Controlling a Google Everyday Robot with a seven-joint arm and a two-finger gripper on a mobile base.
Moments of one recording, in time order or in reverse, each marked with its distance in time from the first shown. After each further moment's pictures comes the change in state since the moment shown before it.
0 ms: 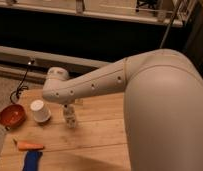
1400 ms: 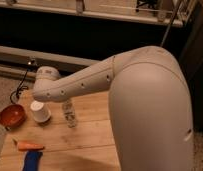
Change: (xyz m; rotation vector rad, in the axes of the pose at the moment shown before) arm 0.010 -0.019 -0.003 -0.087 0.093 -0.193
